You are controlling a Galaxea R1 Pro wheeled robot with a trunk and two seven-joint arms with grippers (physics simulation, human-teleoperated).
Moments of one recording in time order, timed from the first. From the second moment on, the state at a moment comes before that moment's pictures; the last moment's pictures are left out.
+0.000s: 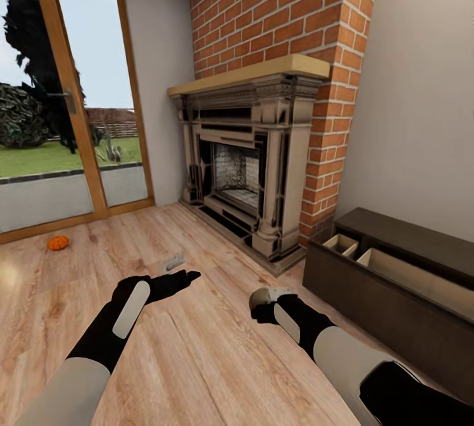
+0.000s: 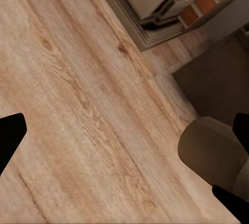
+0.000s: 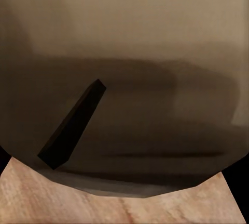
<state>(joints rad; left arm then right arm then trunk) -0.62 0.04 -0.08 -1.03 0.67 0.74 0.08 -0.86 0.13 0.53 -0.30 -0.56 0.46 -0.13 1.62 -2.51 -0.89</state>
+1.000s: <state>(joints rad) -0.62 0.04 -0.08 -1.03 0.67 0.74 0.08 -0.86 0.13 0.53 -0.30 -0.57 0.46 -0.13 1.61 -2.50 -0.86</state>
